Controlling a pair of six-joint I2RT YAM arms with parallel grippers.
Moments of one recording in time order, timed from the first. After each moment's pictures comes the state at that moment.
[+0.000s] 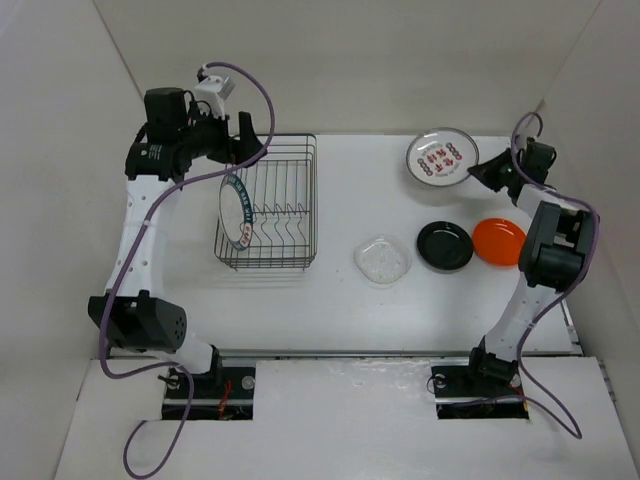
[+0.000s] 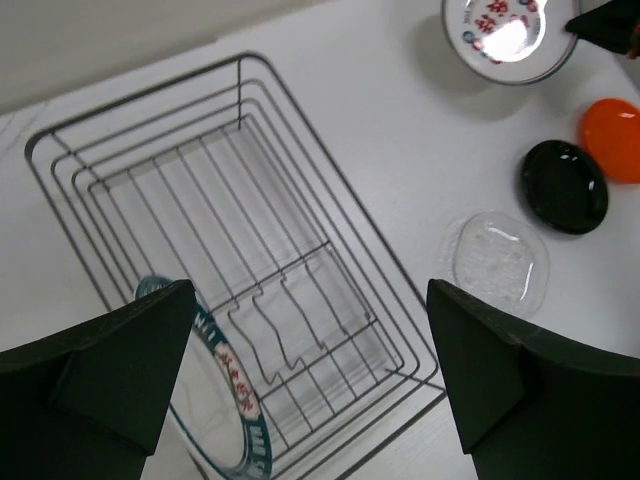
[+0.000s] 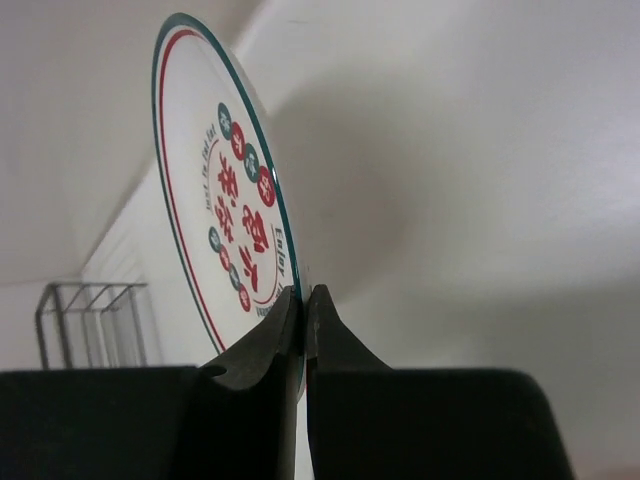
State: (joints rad) left arm -0.05 1.50 1.72 -0.74 0.54 0.05; right arm -0.34 2.04 1.41 0.07 -0.50 0.71
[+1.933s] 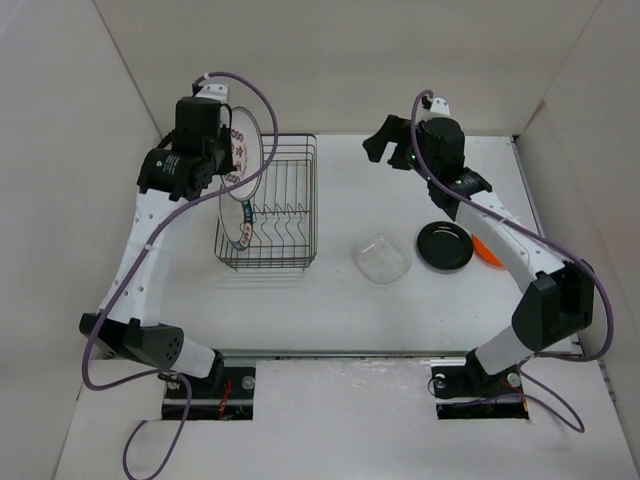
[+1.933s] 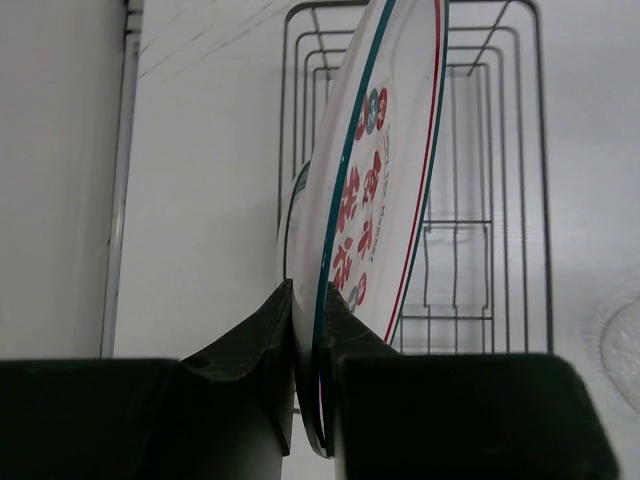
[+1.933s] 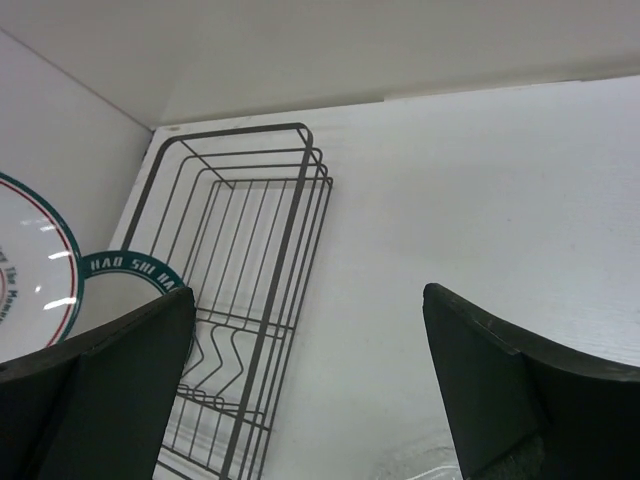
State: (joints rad) left arm -0.28 1.44 1.82 -0.95 -0.26 -0.11; right arm 0.39 1.55 1.39 -0.04 -0.01 0.49
